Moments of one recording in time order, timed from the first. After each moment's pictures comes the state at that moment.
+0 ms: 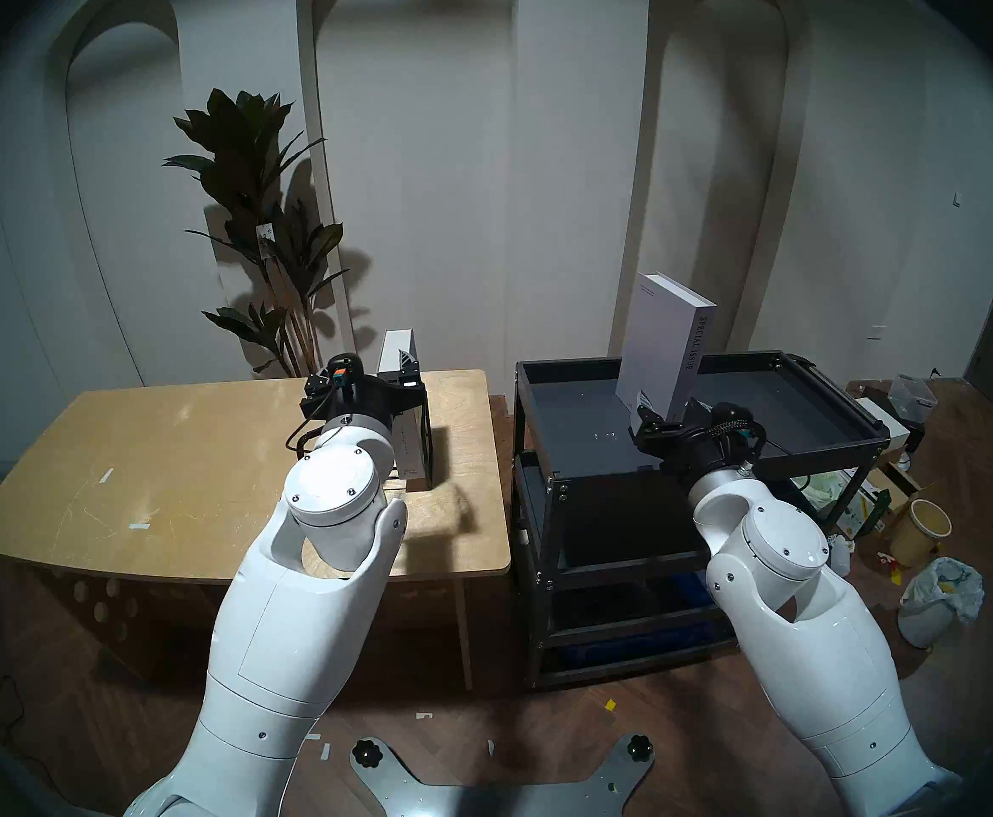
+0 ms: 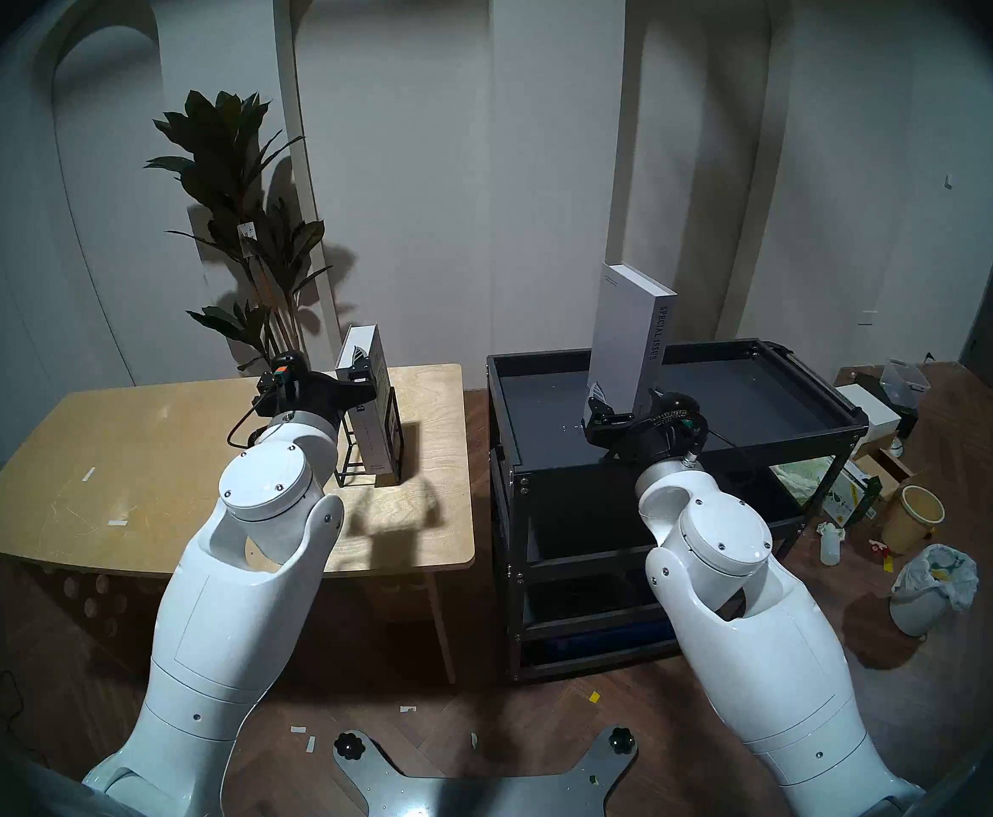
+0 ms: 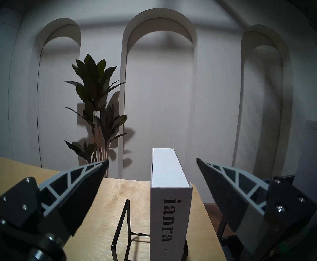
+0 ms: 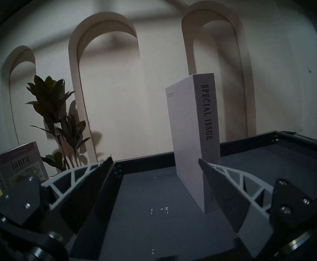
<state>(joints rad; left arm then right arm) 1.47 -1.36 -1.31 -1.89 -0.21 0.28 0.45 -1.64 -1.15 1.36 -2.00 0.53 0.20 -0.38</state>
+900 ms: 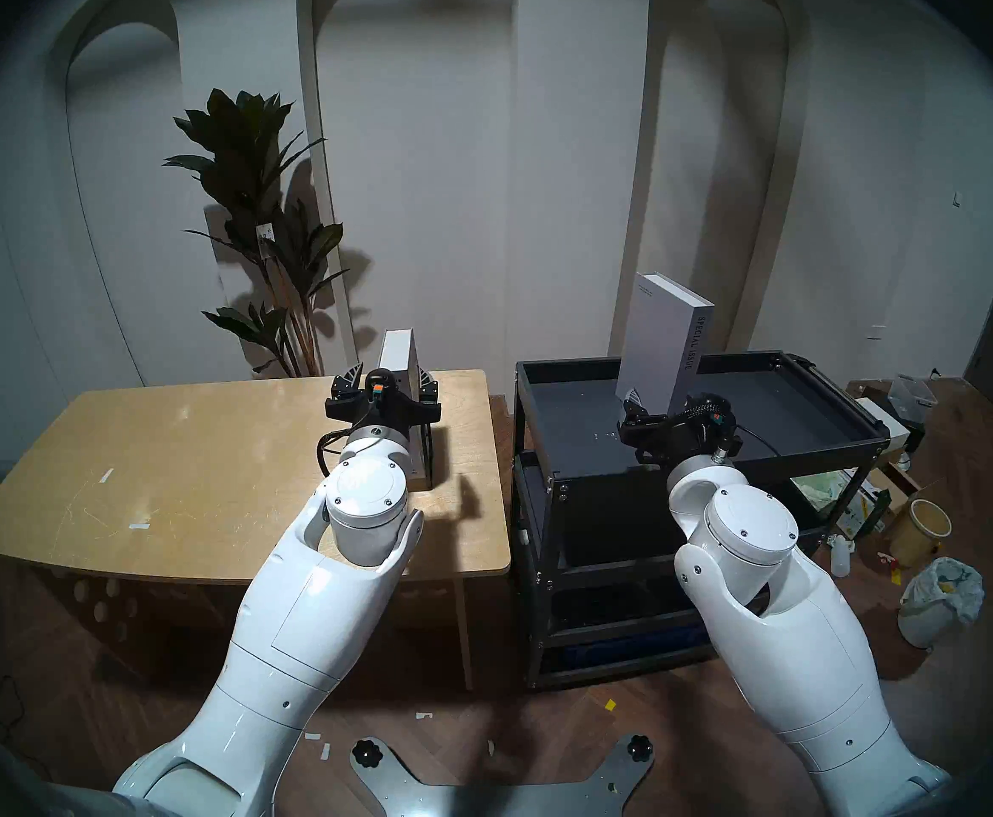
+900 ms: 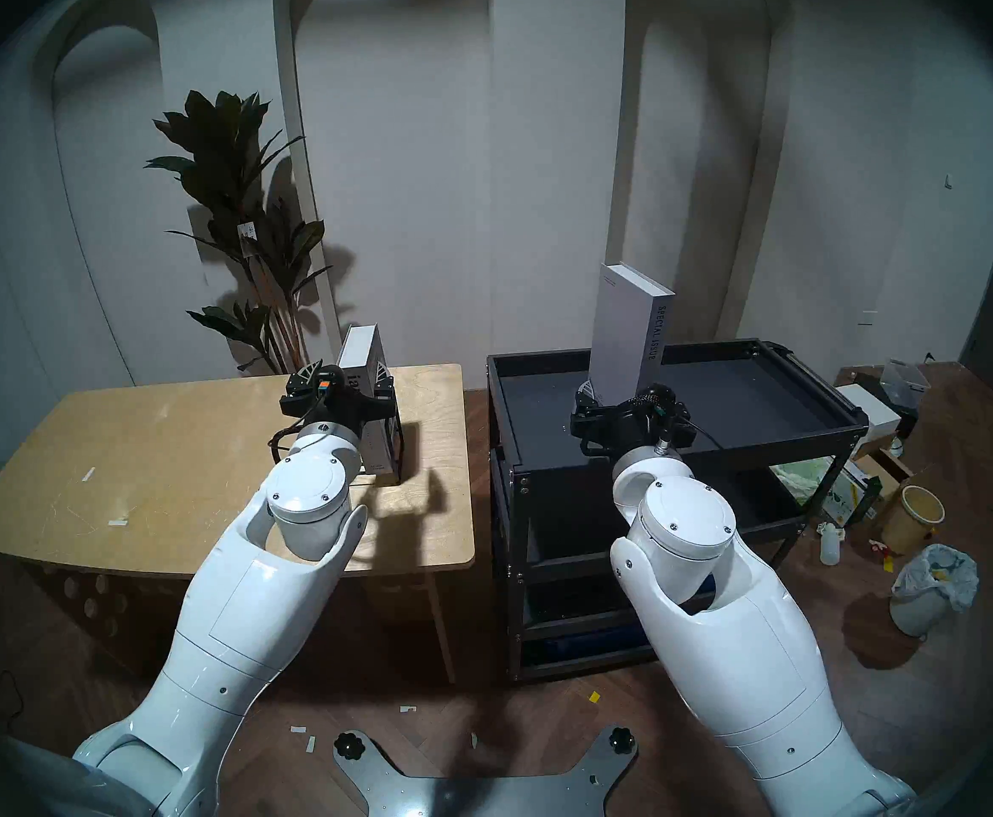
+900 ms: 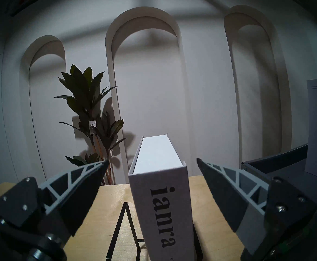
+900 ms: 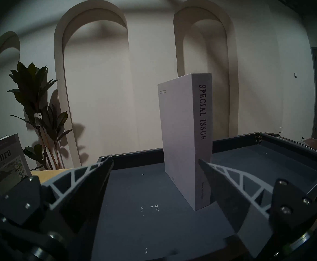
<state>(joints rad) 1.35 -1.35 -1.25 -1.67 -0.13 0.22 0.41 -1.58 -1.18 1.30 -2.00 0.47 0.27 -0.51</state>
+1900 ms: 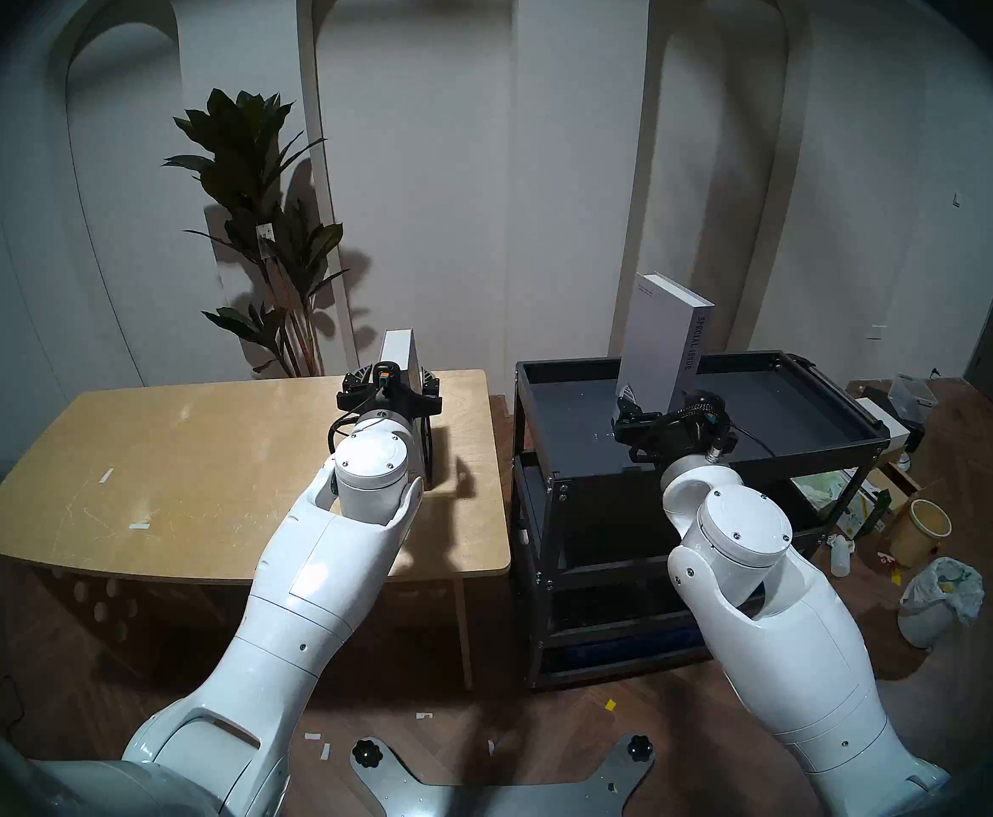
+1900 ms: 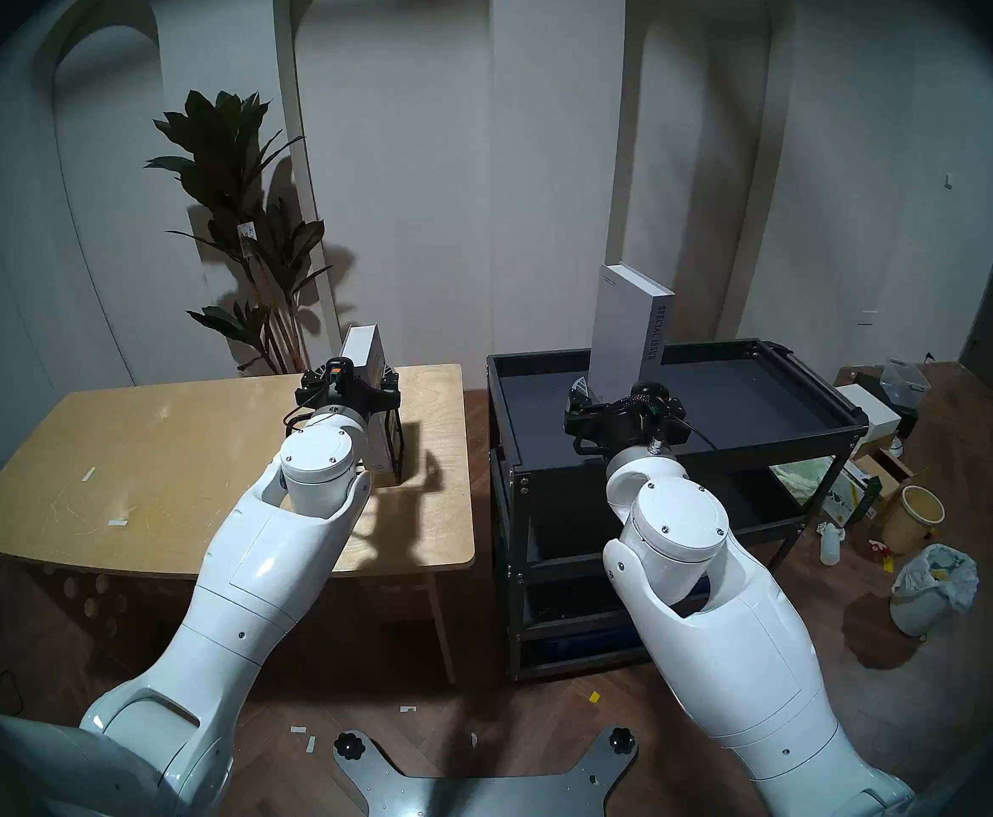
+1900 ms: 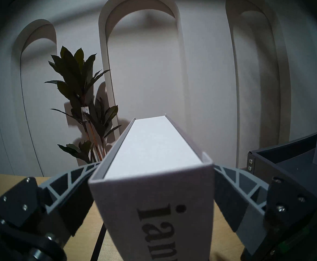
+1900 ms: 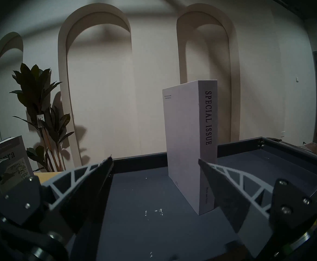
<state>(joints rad) 1.21 -1.39 -1.26 -1.45 -0.16 0.23 0.35 -1.58 -1.18 1.28 -2.01 0.45 0.26 -0.51</state>
